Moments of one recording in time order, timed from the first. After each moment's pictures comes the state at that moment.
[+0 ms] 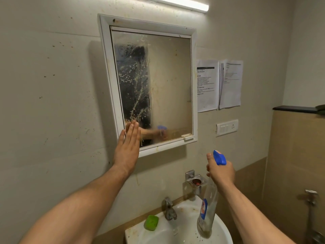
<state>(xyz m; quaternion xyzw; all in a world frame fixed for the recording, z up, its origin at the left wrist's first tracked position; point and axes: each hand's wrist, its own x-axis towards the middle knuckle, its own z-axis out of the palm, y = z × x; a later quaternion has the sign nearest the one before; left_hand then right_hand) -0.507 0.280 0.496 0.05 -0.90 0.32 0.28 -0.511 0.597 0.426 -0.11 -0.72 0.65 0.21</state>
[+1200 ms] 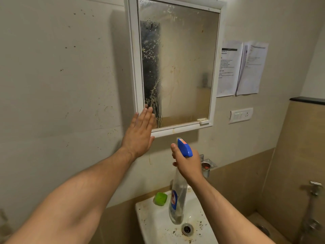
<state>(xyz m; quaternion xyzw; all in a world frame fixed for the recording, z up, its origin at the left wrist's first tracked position) -0.496 0.244 0.480 -0.06 -0.90 0.23 0.36 -0.453 0.443 0.427 0.07 -0.74 0.65 0.16</state>
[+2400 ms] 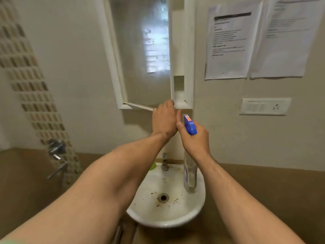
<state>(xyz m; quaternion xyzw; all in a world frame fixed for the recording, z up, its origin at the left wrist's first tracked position) -0.532 0.617 0.476 0.22 -0.89 -0.04 0.41 -0.556 0.736 0.425 0.30 -0.67 0.67 0.09</state>
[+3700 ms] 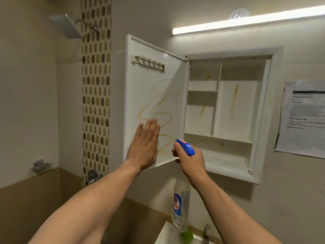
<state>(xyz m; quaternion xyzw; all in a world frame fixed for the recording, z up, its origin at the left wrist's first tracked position) -0.362 0.377 0.547 0.28 -0.83 0.29 0.38 -0.477 0.533 0.547 0.41 -0.58 0.69 -0.11</state>
